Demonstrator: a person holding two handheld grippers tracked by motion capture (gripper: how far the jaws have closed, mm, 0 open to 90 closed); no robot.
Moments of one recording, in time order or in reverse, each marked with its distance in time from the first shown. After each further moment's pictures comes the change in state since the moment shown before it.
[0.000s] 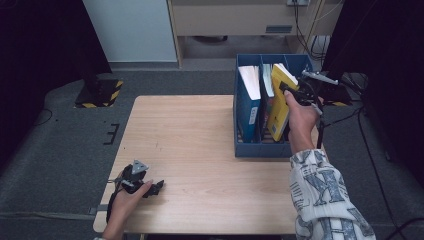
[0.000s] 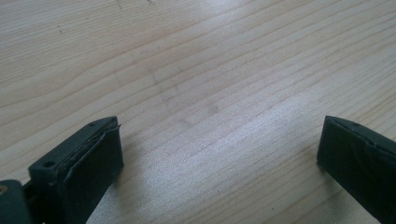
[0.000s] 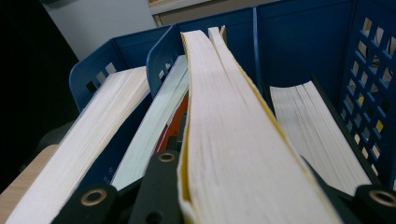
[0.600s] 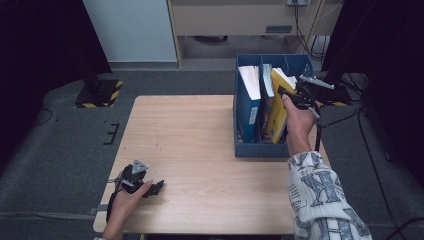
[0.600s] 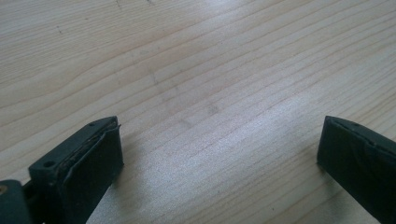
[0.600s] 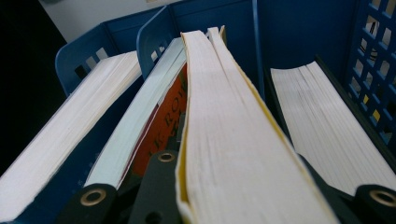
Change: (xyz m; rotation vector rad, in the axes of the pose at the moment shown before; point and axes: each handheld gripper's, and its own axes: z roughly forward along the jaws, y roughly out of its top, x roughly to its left) left arm 0.000 0.000 0.000 0.000 0.000 0.000; right arm -0.003 -0.014 0.007 0.013 -0.004 0.008
